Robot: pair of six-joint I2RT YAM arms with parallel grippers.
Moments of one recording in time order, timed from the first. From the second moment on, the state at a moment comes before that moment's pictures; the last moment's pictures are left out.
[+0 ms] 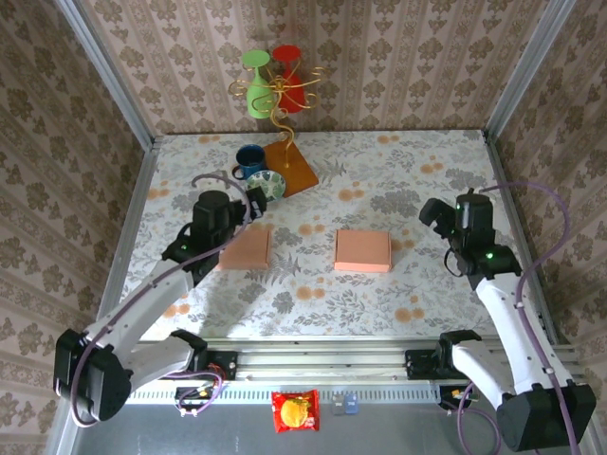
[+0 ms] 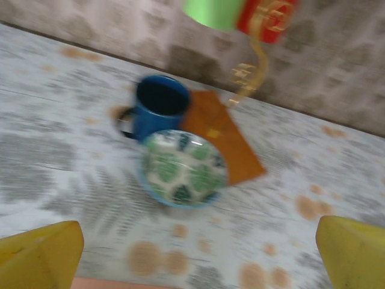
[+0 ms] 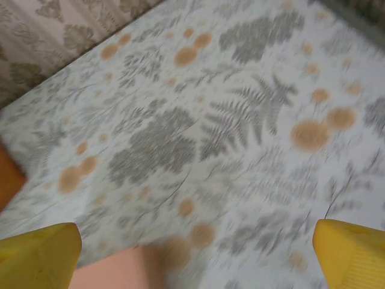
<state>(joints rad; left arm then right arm) -0.51 1.04 0.75 -0.11 -0.35 -0.48 0.04 0.90 0.73 -0.47 0.24 0.51</state>
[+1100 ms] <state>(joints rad) 0.01 1.55 0.34 0.79 -0.07 0.03 0.02 1.52 0.37 0.76 0.15 0.08</state>
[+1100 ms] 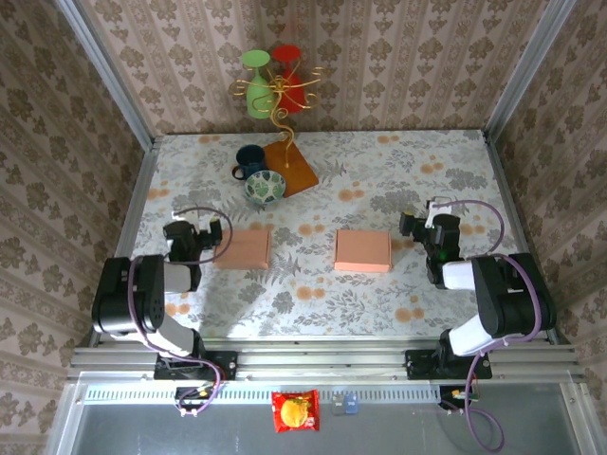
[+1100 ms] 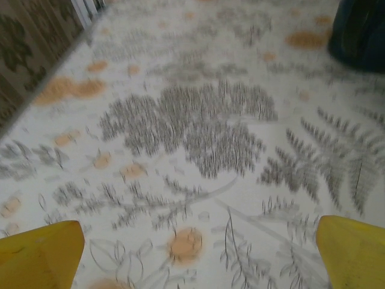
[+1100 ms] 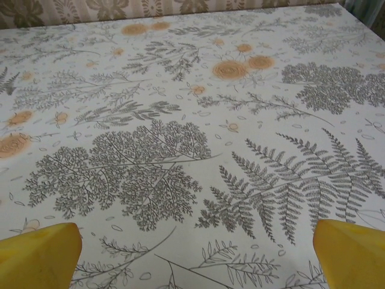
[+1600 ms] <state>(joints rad) 0.01 1.56 0.34 0.86 -0.05 0.04 0.03 1.52 0.37 0.76 0.15 0.08</state>
